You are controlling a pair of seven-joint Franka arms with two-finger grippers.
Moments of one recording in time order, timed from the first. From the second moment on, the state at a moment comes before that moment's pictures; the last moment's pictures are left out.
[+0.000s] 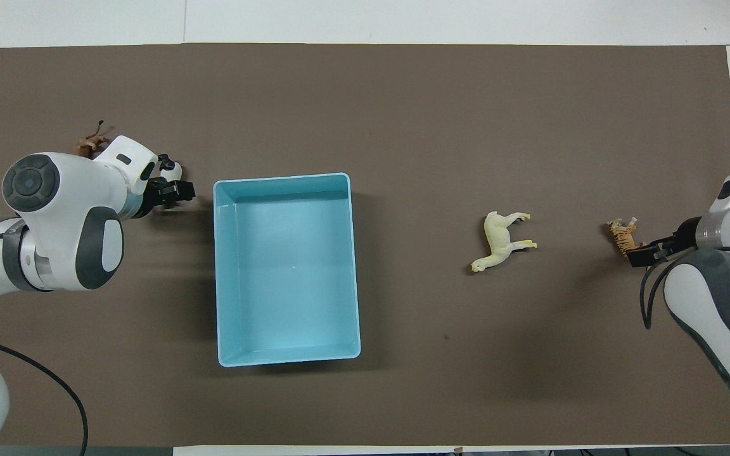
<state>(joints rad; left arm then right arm) -0.05 0.25 -0.06 -2.12 -0.01 2.51 -0.26 -0.22 -0.01 0.02 -2.31 -0.03 2.34 -0.53</state>
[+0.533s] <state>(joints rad) -0.05 0.27 -0.06 -2.11 -0.01 2.51 -0.26 -0.19 0.08 0.02 -2.31 -0.03 2.51 -0.61</state>
